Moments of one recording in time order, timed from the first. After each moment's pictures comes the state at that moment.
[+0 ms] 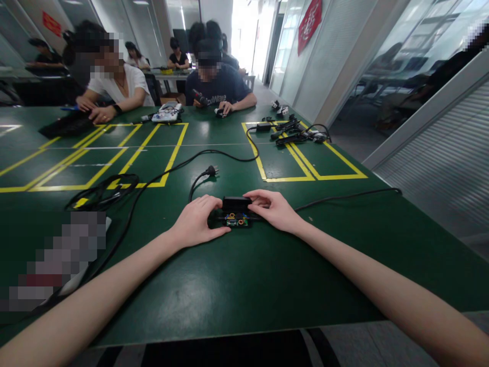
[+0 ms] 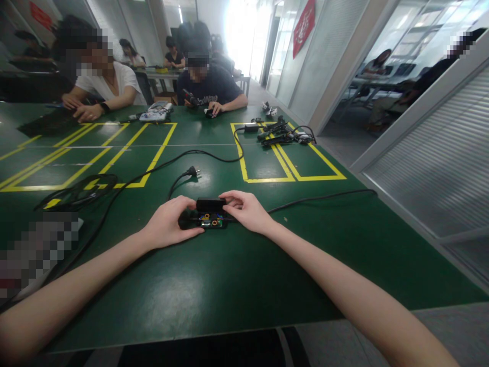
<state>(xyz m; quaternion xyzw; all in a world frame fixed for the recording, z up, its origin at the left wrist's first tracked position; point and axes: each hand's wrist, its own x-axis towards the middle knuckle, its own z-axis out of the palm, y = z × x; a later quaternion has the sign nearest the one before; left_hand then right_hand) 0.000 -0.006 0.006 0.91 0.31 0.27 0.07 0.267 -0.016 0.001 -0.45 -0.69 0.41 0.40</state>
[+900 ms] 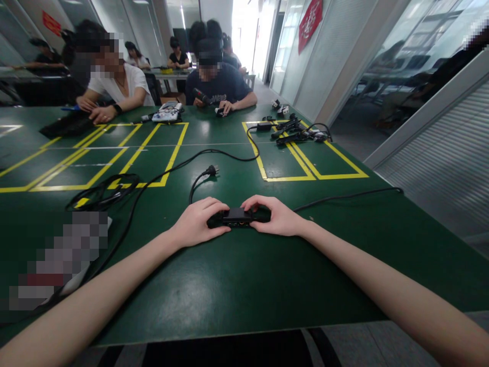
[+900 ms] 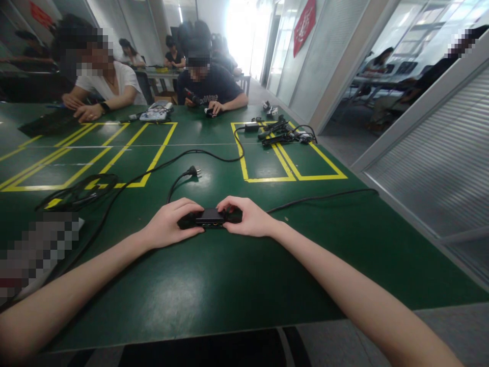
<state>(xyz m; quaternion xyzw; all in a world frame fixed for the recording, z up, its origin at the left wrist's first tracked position) -0.002 -0.006 0.008 0.92 0.26 0.27 0.10 0.276 -0.023 0.005 -0.33 -0.82 0.33 0.33</state>
